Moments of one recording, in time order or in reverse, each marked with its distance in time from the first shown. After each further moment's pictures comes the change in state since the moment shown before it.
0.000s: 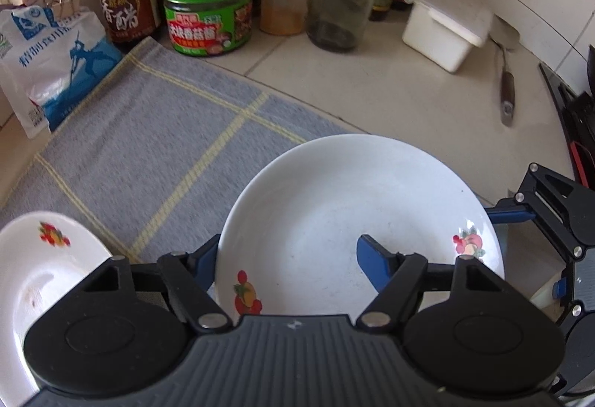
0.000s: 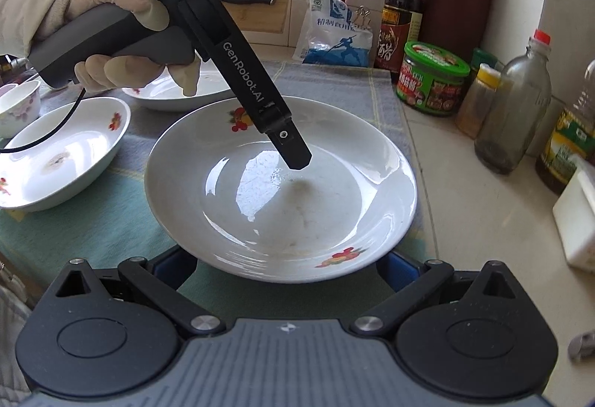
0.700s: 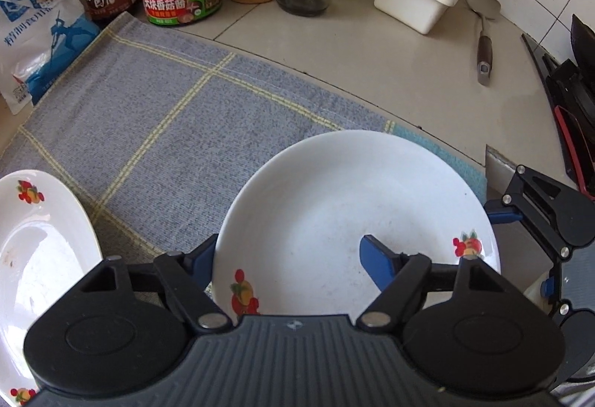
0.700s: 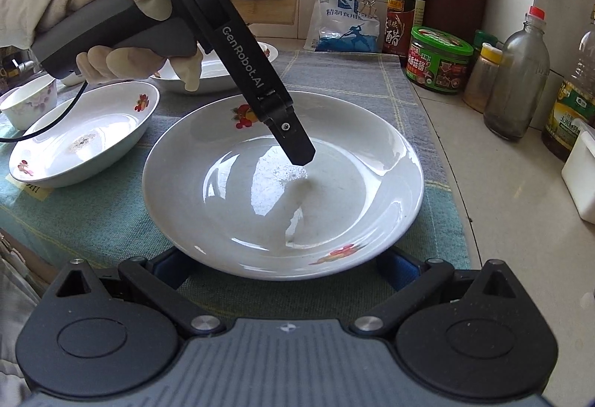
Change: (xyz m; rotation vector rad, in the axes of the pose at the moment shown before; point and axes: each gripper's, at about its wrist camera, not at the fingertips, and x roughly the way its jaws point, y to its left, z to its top) left arm -0.001 -0.029 -0.029 0.036 0.068 -0.037; right arm -0.015 0.025 -0.032 0.054 -0.003 0.030
